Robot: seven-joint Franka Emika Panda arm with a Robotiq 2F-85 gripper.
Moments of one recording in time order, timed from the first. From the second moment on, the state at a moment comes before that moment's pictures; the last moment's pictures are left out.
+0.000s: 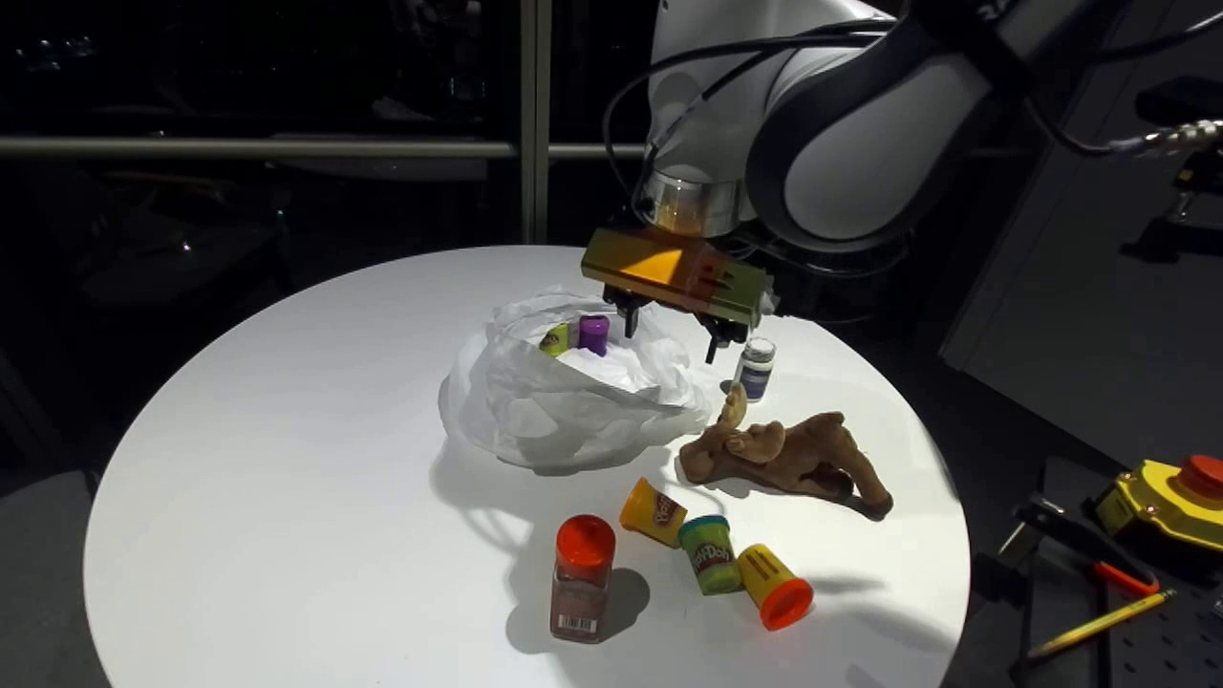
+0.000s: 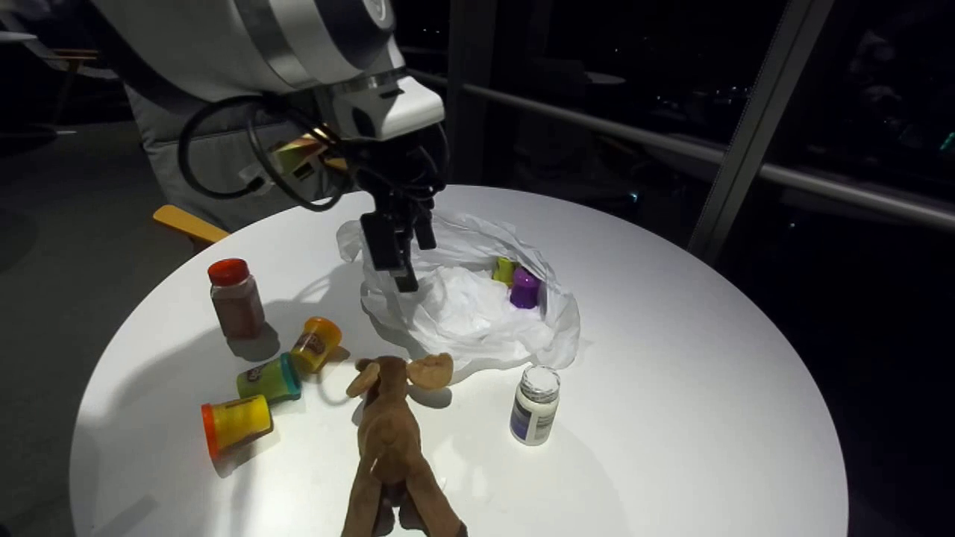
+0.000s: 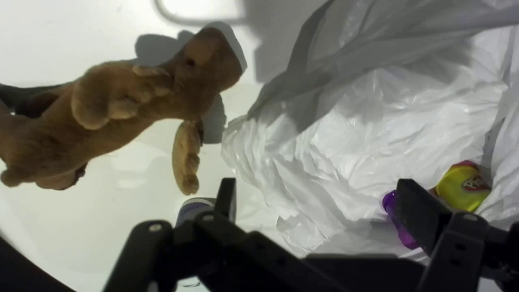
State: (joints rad) arm 0.27 0.40 -0.18 -2.17 -0.41 2.65 1.68
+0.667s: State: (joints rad) arm 0.15 0.72 -0.18 -1.79 -0.32 2.58 1.48
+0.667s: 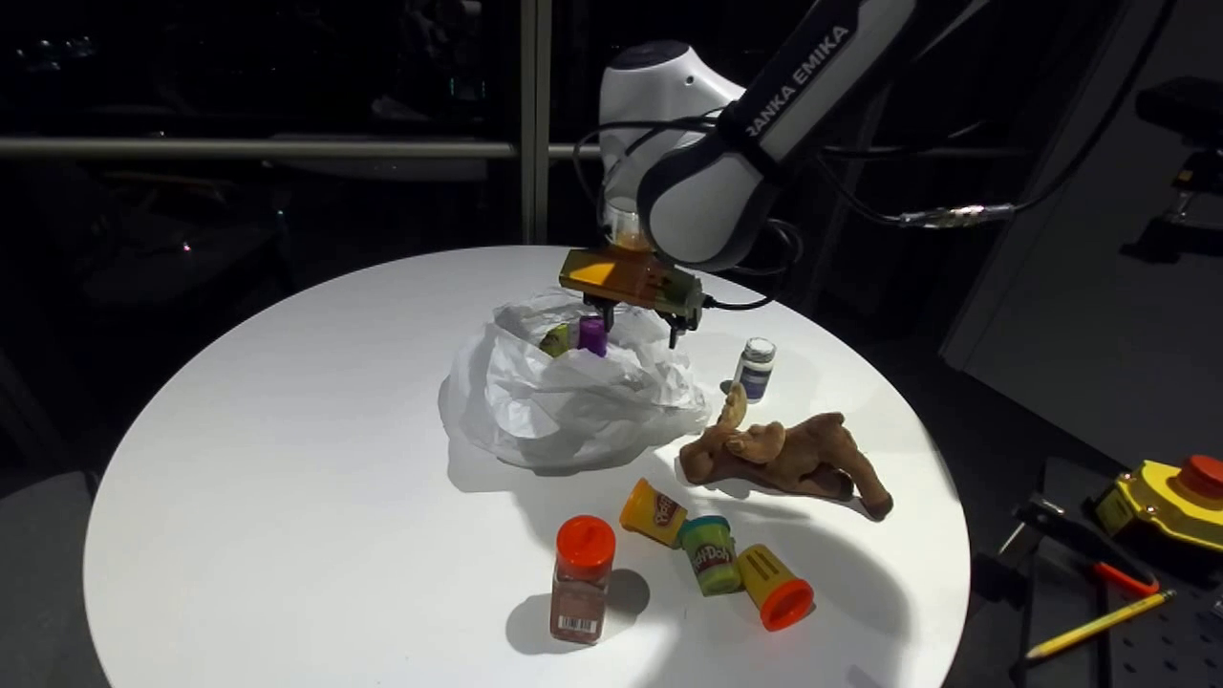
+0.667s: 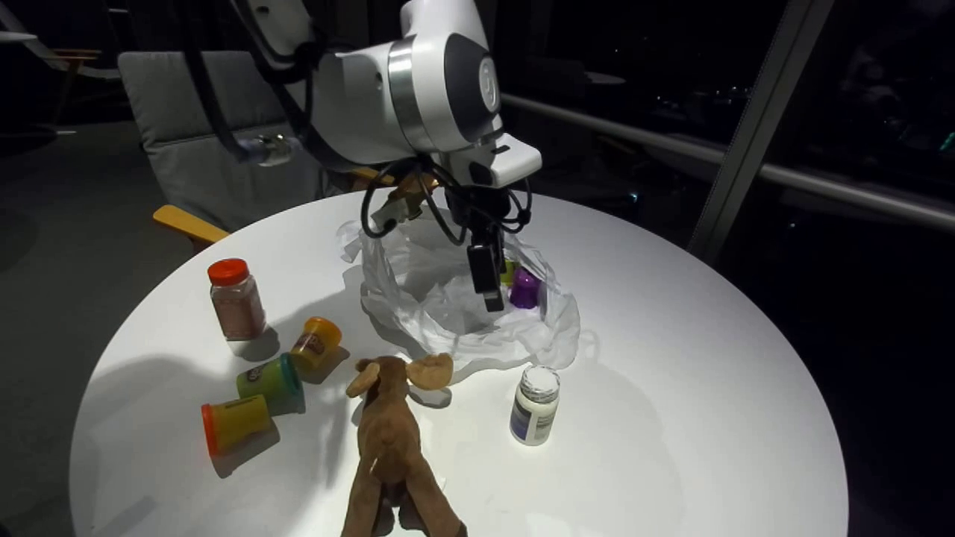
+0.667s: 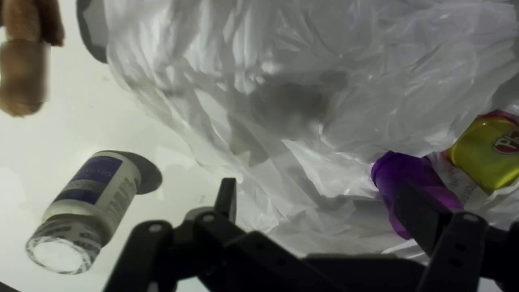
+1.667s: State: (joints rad) arm 0.10 0.93 -0.16 -1.46 -0.09 2.53 1.23
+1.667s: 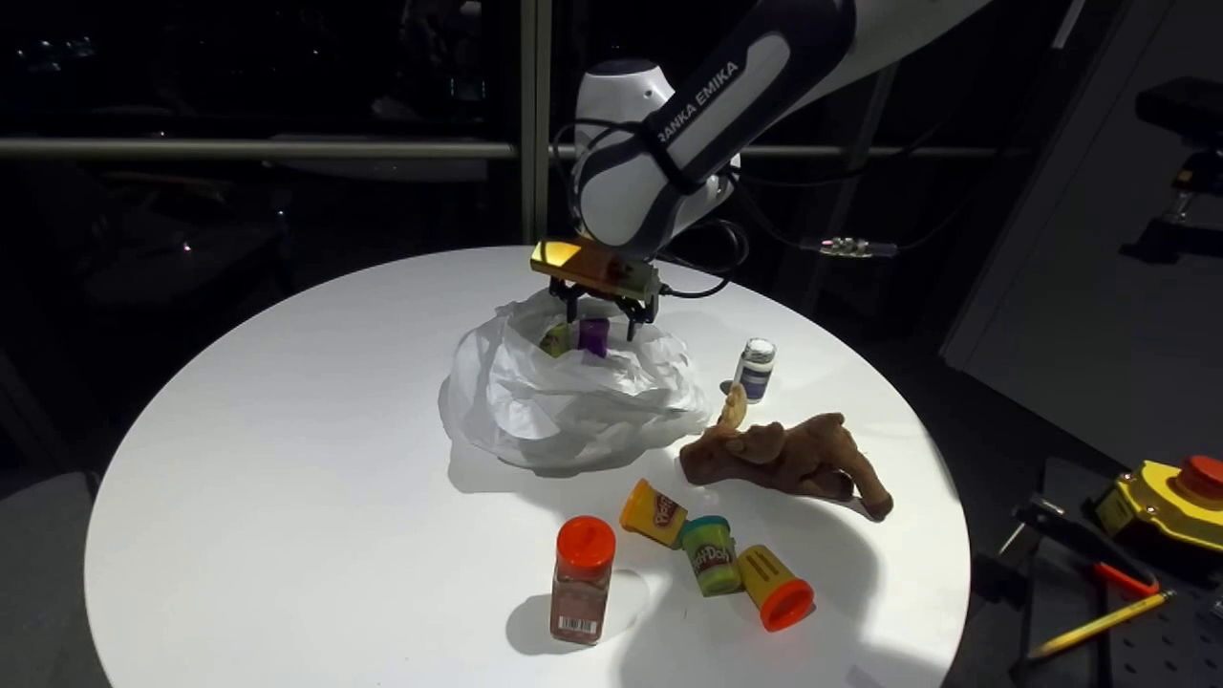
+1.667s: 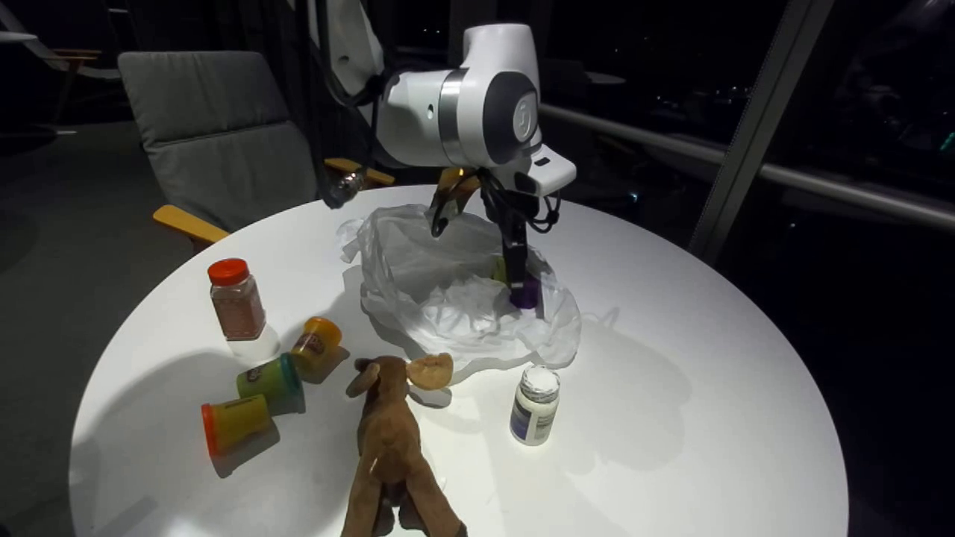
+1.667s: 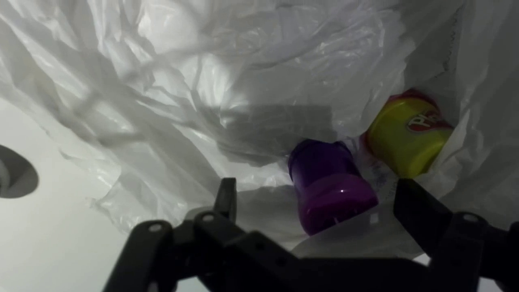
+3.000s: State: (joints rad) arm 0.17 0.94 -0.15 -1.46 -0.04 2.51 1.02
